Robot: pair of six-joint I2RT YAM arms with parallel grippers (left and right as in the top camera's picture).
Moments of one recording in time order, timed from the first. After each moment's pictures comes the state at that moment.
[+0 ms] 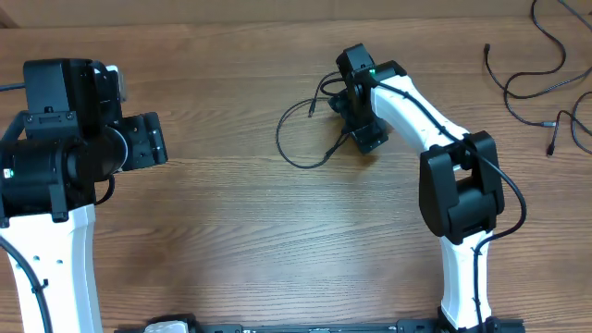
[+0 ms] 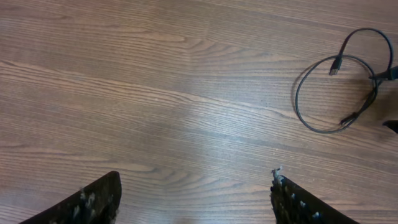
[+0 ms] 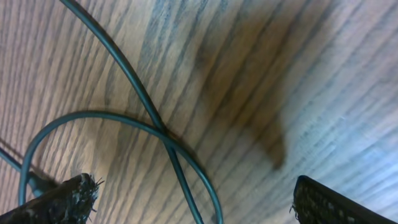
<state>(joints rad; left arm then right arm) 0.07 1.35 1.79 -1.45 -0.02 -0.13 0.35 2.25 1.79 -0.94 0.01 1.37</state>
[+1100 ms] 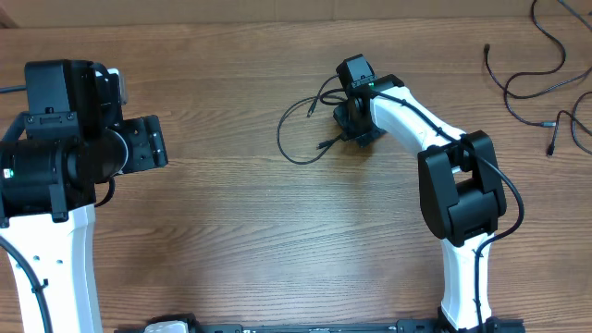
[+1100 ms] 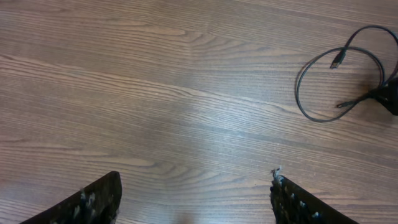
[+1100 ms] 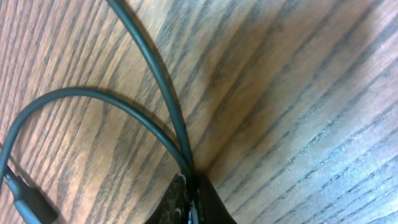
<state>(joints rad) 0.07 1.35 1.79 -1.47 -0.02 -0.13 0.36 2.24 1.68 -0.77 0.03 1.28</state>
